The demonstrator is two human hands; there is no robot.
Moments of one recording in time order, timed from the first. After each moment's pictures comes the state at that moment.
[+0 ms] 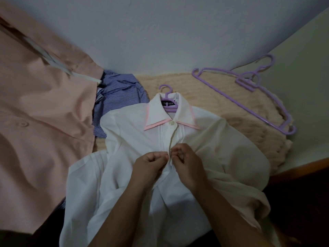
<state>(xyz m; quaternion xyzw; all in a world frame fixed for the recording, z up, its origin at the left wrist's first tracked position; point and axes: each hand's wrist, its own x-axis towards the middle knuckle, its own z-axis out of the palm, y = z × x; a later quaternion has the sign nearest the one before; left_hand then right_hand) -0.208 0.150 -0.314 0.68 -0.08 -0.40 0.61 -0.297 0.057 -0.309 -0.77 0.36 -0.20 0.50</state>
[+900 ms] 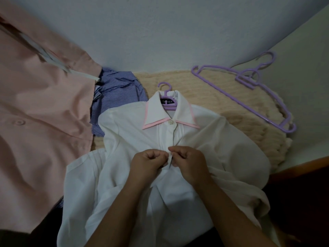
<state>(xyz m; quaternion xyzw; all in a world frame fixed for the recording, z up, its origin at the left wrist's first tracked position) -0.205 0.149 -0.311 0.72 -0.14 -0.36 0.57 -0.299 0.047 -0.313 -0.77 0.35 -0.20 0.49</state>
